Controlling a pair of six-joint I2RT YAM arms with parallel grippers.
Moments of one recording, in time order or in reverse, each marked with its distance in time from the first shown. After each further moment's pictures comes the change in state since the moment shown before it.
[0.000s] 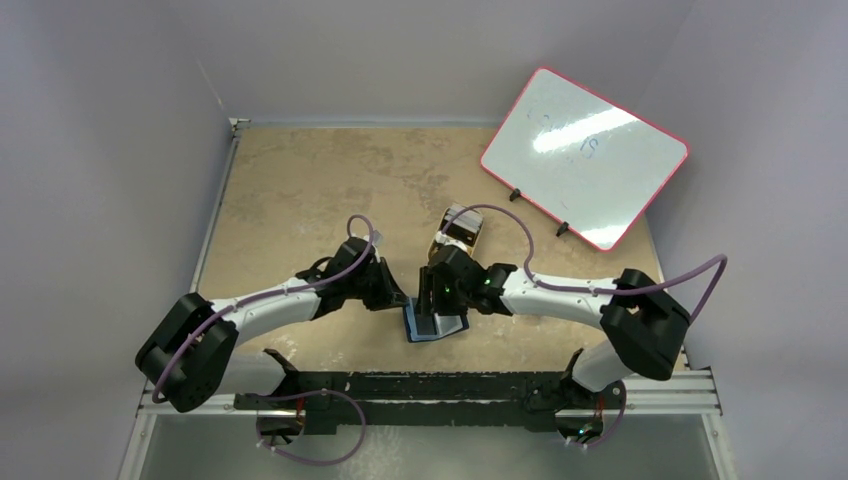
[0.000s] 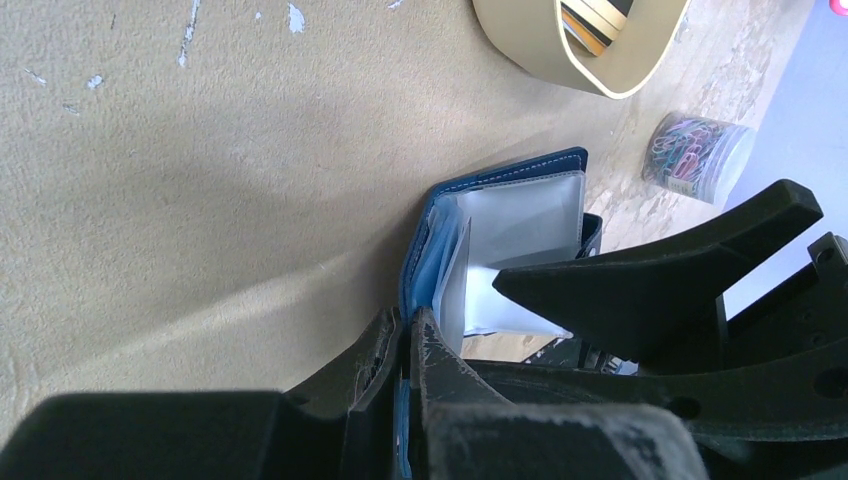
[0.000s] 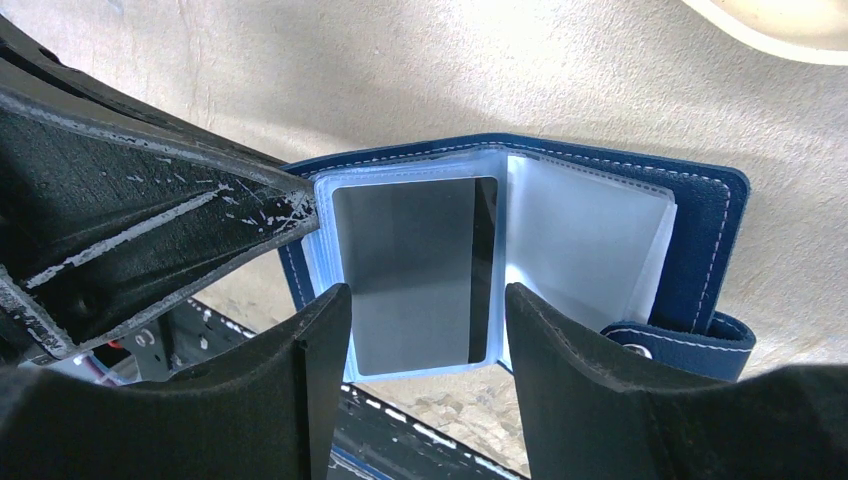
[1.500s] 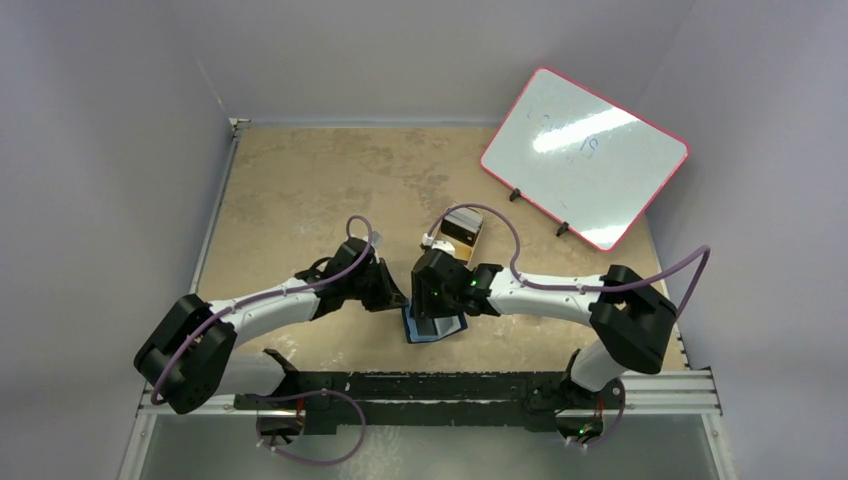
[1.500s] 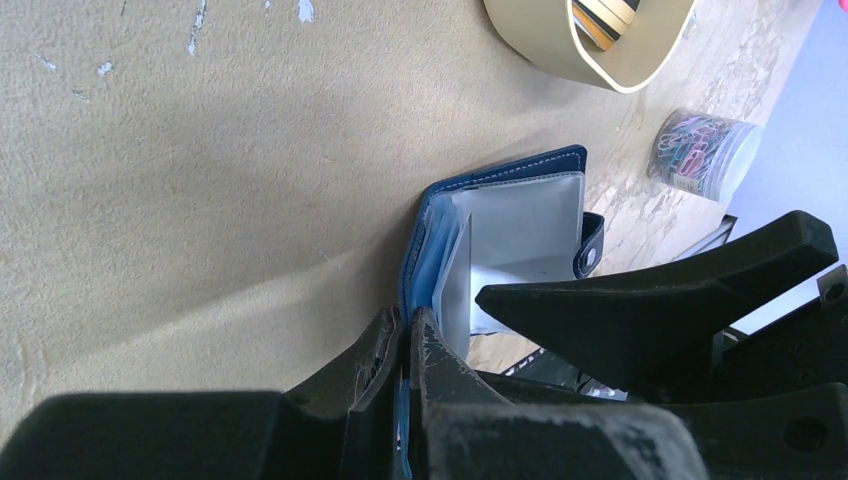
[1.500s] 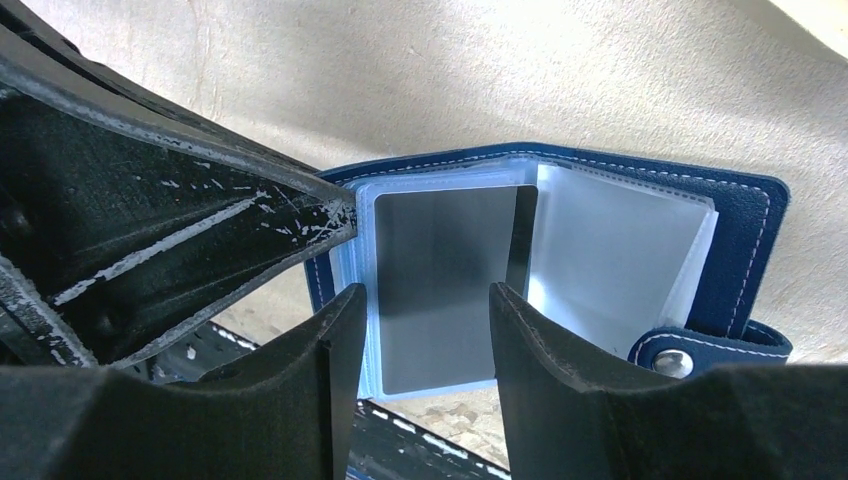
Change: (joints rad) left arm 0.000 -0.009 0.000 -0.021 0.000 0.000; right arm 0.068 0.061 0.083 -0.053 0.069 -0.014
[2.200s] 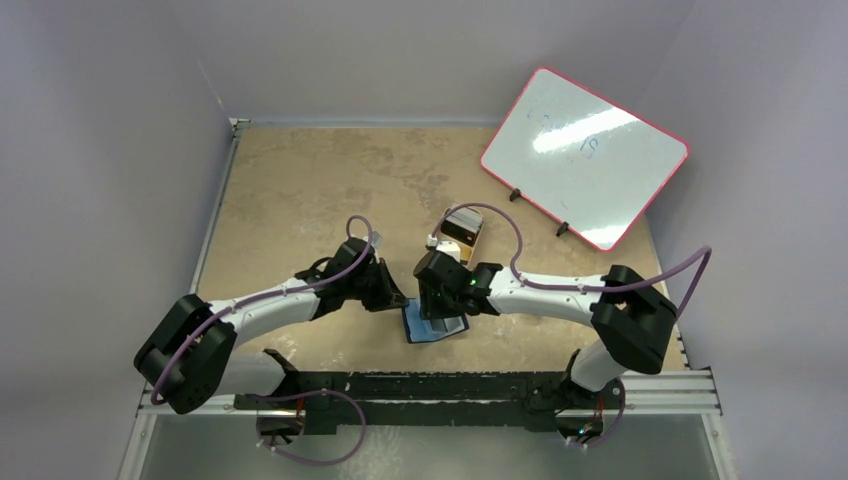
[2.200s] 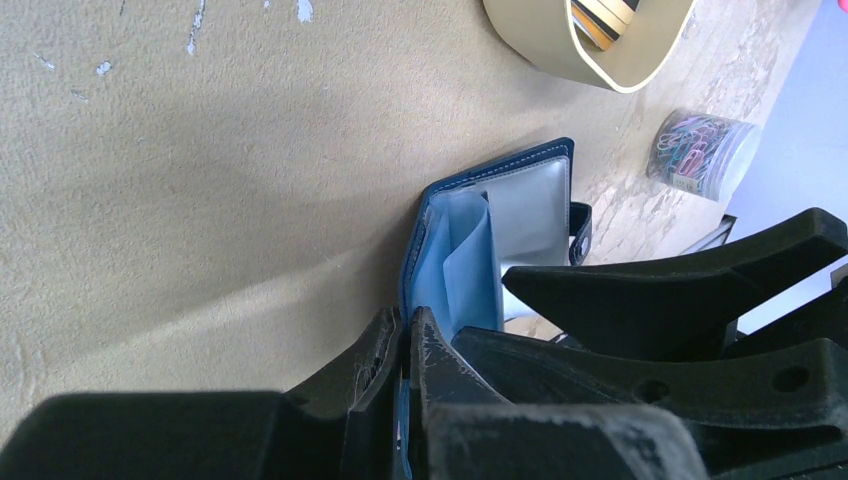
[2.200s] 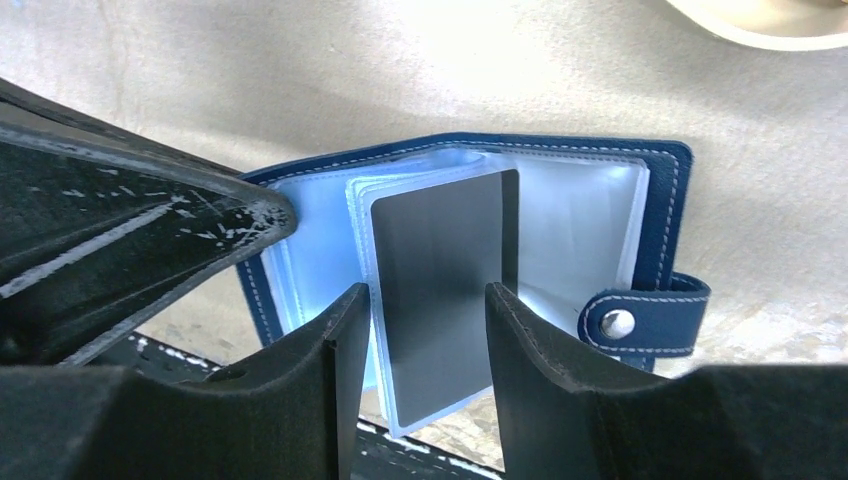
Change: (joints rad) left arm 0.000 0.000 0.000 0.000 0.000 0.000; right arm 0.000 0.000 0.016 -0.089 0.071 0.001
